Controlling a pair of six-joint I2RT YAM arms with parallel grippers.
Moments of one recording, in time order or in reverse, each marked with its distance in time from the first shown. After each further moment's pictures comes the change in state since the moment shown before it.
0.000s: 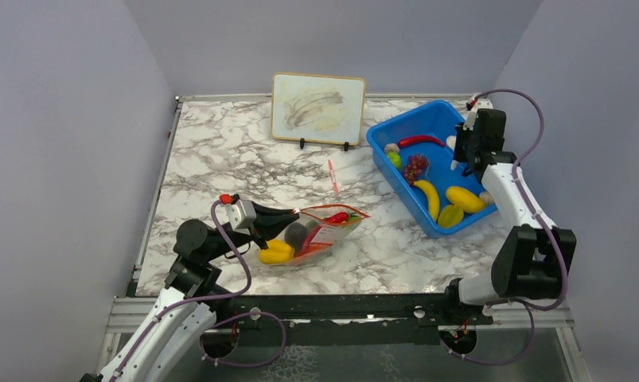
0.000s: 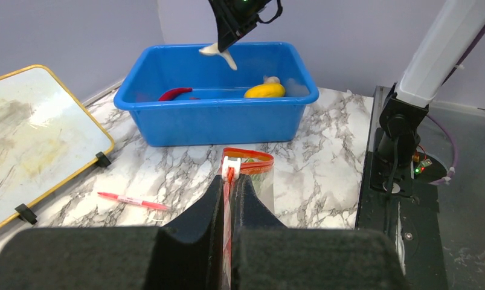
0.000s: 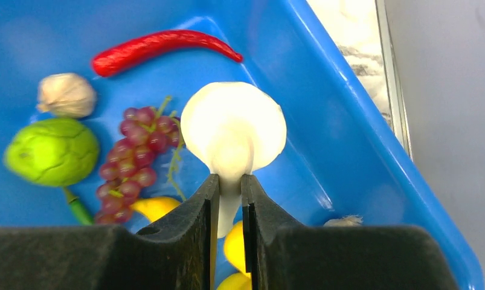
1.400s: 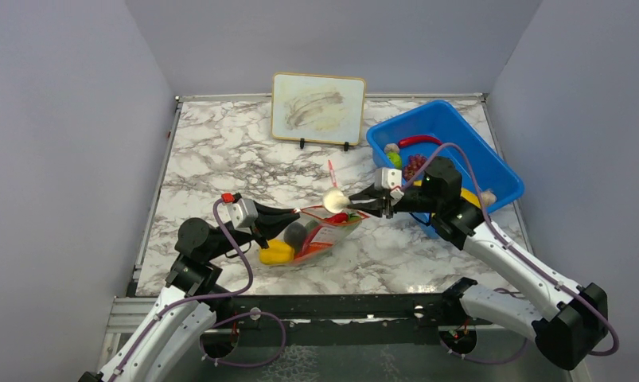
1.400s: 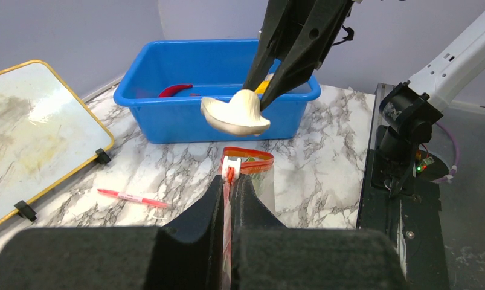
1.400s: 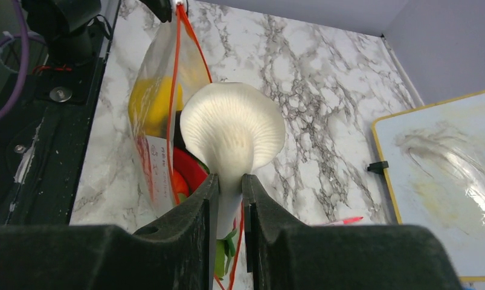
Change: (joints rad) left arm 0.000 0.016 0.000 0.000 -0.002 0.007; right arm 0.672 -0.485 -0.335 0.298 -0.915 -0.389
